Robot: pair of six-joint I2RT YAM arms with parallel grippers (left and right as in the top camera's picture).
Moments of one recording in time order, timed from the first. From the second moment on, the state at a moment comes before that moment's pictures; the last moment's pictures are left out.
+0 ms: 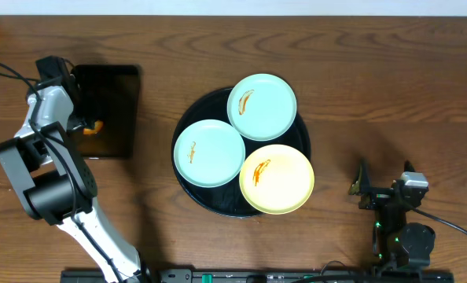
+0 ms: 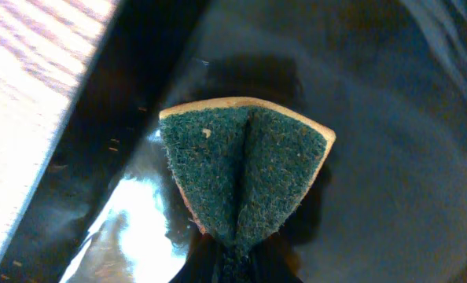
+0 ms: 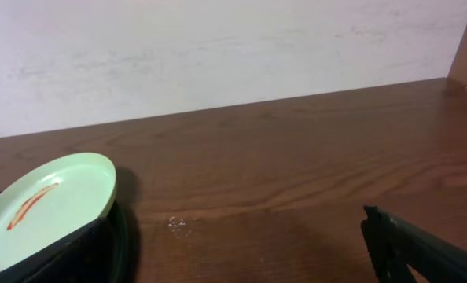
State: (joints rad) left arm 0.40 2.11 1.50 -0.66 -0.01 -0.12; right arm -0.04 0.01 0.01 -0.07 -0.01 0.12
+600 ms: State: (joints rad) left arm 0.40 1.73 1.50 -0.69 0.23 -0.12; right arm -0.04 0.01 0.01 -0.07 -0.01 0.12
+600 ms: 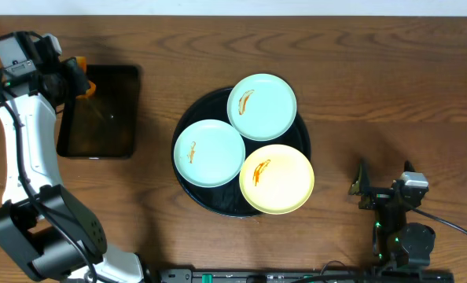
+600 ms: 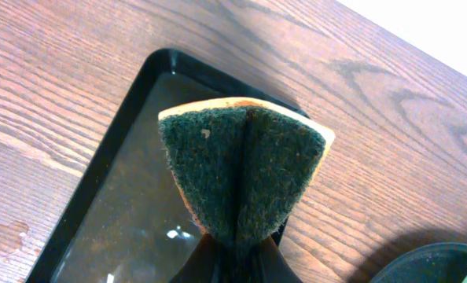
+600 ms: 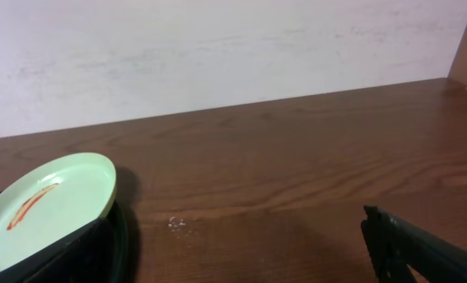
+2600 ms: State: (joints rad) left arm 0.62 1.79 1.36 -0.20 1.07 -0.36; right arm -0.04 0.01 0.01 -0.07 -0.01 0.12
